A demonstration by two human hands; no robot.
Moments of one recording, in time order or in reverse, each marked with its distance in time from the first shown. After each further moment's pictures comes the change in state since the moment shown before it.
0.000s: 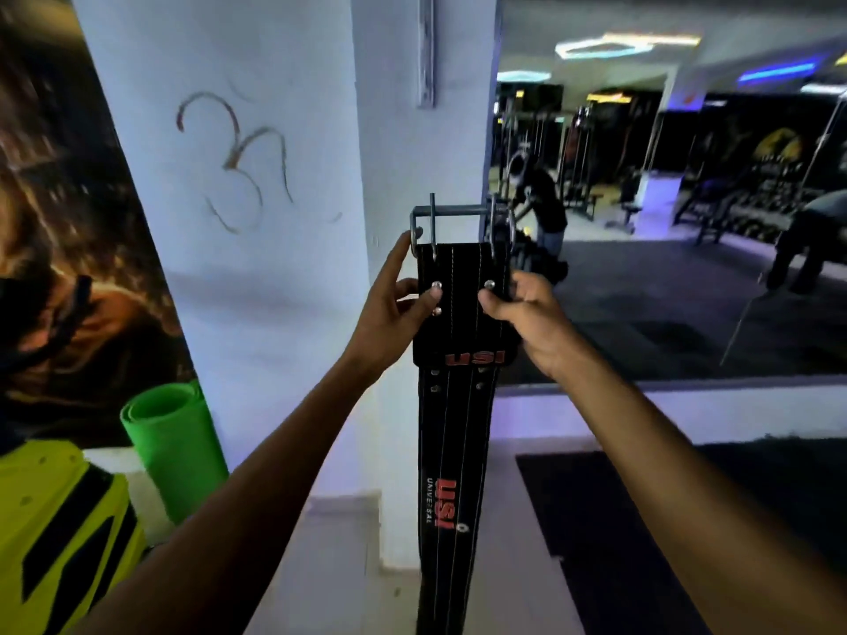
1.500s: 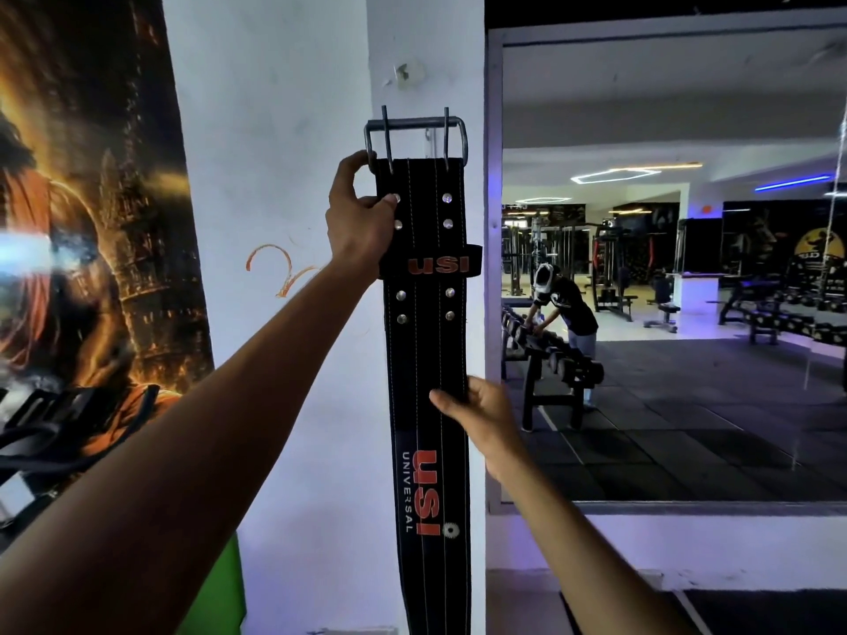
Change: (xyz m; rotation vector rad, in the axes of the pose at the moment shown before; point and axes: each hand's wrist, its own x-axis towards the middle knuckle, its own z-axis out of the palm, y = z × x) left_hand 0.122 0.211 0.000 0.166 0.552 0.132; right_hand -0.012 -0.027 0.013 0.121 -0.020 -0.092
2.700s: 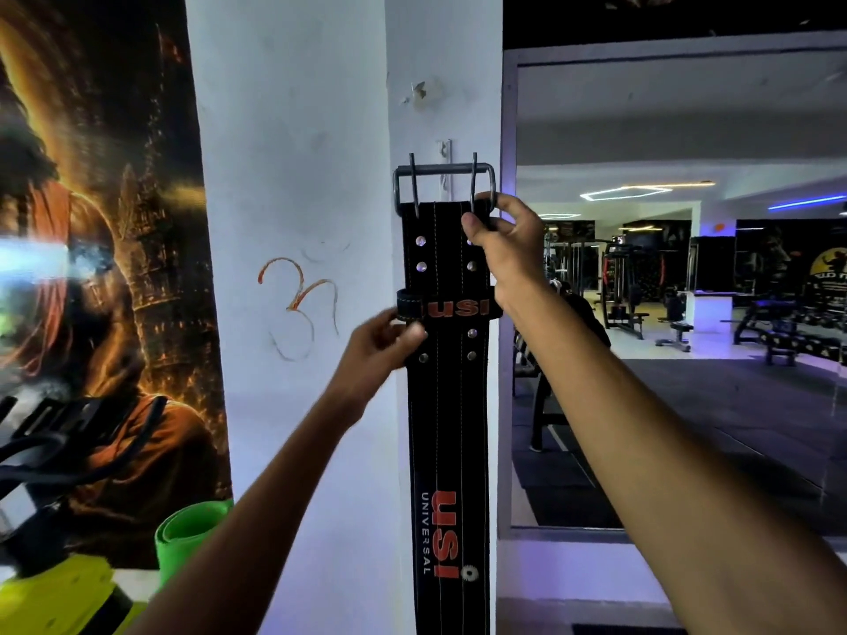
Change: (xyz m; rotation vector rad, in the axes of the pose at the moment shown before) left_hand -0.069 -0.096 -0.044 -0.211 -0.485 -0.036; right_hand 0.108 -0.172 0.019 0.148 0.242 -0.278
